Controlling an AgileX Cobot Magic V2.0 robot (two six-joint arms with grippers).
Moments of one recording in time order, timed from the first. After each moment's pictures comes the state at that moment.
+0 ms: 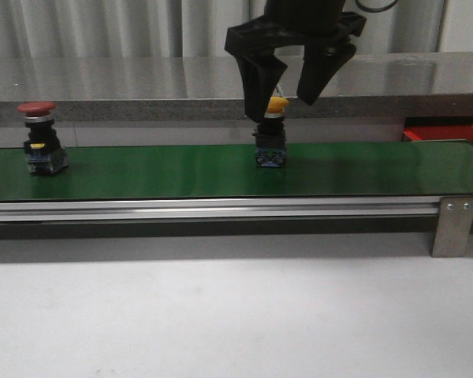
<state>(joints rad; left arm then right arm) -0.14 0.46 -0.54 -0.26 0.53 0.20 0.46 1.95 -1.78 0.01 1.03 -0.12</state>
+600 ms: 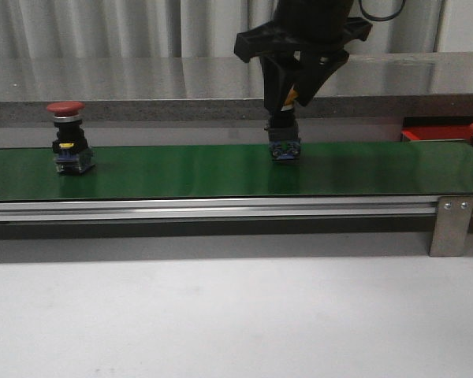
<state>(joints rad) -0.14 0.46 -0.54 -0.26 0.53 0.20 0.42 1.96 -1.78 0.01 0.95 -0.10</state>
